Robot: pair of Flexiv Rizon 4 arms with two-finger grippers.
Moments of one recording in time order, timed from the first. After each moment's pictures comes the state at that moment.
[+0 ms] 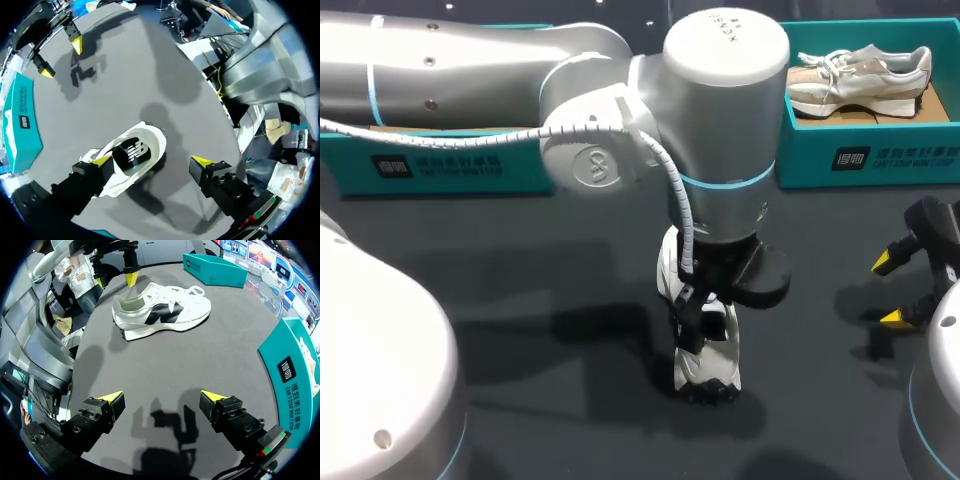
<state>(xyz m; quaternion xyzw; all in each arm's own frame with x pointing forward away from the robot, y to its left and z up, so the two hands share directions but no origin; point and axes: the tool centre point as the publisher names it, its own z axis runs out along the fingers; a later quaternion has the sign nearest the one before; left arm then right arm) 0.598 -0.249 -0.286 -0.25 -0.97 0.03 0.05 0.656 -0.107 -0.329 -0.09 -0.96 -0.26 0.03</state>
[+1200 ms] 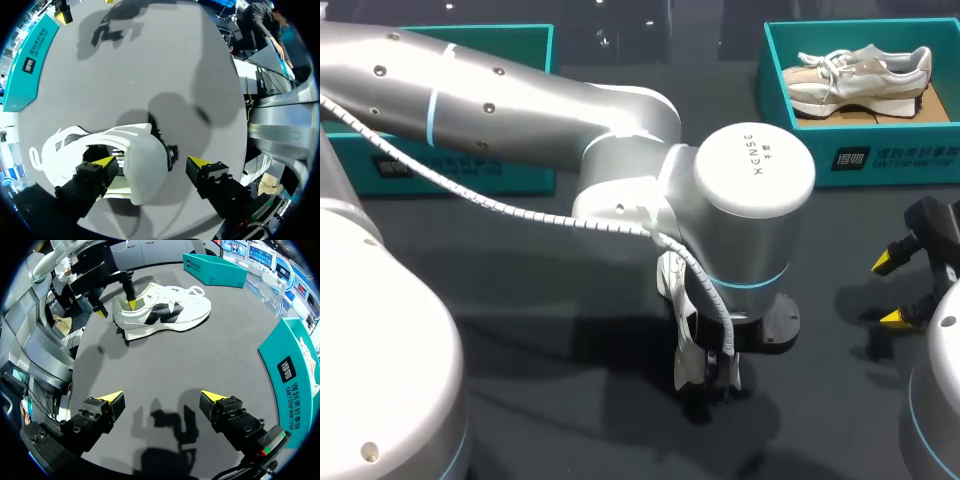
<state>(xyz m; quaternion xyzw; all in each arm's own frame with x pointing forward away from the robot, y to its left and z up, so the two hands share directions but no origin) 0.574 -0.258 -0.357 -0.04 -1.00 0.00 0.00 0.656 -0.107 -0.329 -0.09 -0.96 -0.26 0.03</state>
